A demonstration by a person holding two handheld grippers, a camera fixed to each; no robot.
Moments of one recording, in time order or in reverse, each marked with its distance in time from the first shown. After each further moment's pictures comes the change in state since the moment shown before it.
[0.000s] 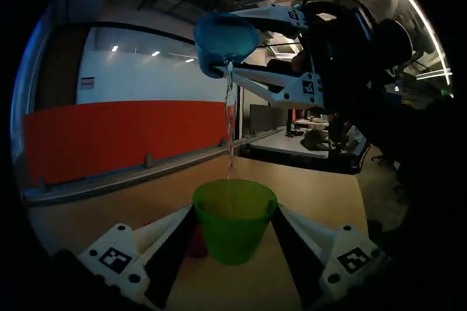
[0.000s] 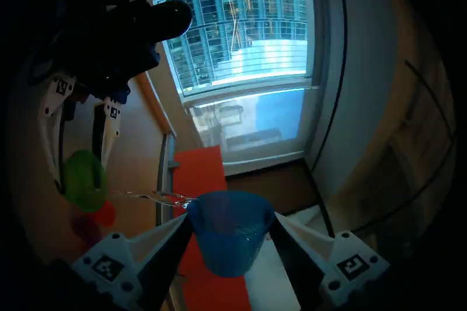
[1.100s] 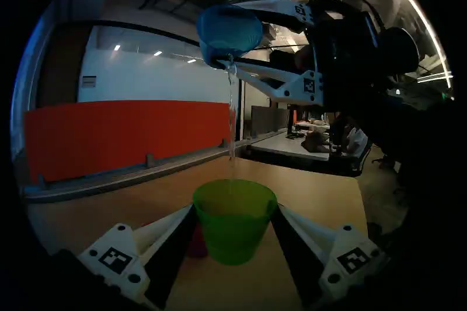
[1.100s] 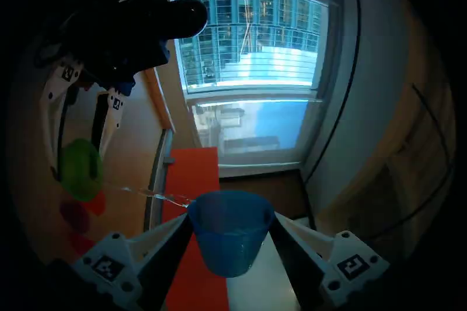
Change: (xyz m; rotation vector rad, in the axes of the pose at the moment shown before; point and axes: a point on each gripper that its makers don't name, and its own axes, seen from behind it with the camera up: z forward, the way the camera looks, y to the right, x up) left arm 0.000 -0.002 0.002 0.004 0.009 -0.014; right arm 0.012 0.009 0.005 -0.011 0.013 -0.124
